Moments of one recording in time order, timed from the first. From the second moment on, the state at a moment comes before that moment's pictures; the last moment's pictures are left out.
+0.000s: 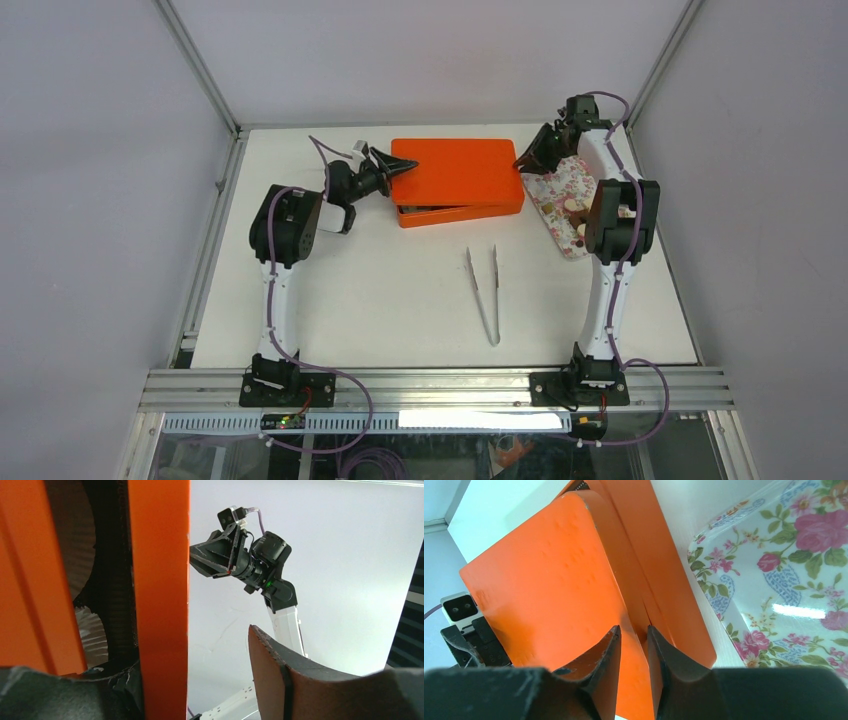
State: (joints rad) left arm -0.24 2.33 1.23 1.17 0.75 -1.68; right arm -0.01 2.25 1.95 -0.73 -0.48 0.55
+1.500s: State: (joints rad) left arm -0.27 2.15 1.49 0.03 0.74 -1.03; right arm -0.03 2.24 1.91 -0.67 -0.53 0.59
